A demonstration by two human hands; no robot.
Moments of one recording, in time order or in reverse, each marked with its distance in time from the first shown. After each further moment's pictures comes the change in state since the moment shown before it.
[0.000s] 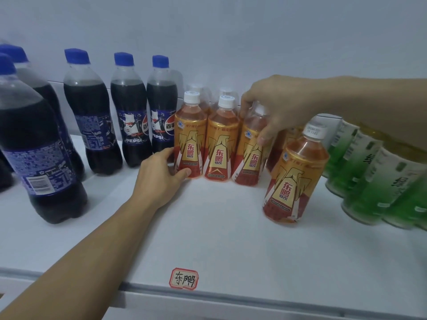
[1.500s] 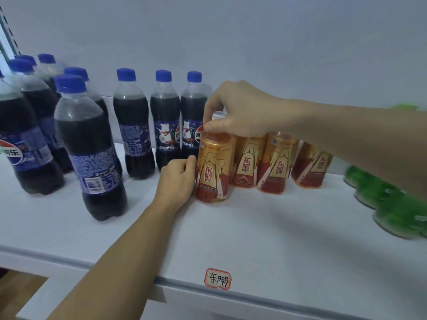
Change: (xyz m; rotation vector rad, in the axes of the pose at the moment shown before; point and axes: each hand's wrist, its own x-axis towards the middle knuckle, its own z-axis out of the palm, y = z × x) left_hand 0.003 -0.016 -0.016 -0.158 0.077 -0.087; right_hand 0.043 -0.086 0.005 0.342 0.385 -0.196
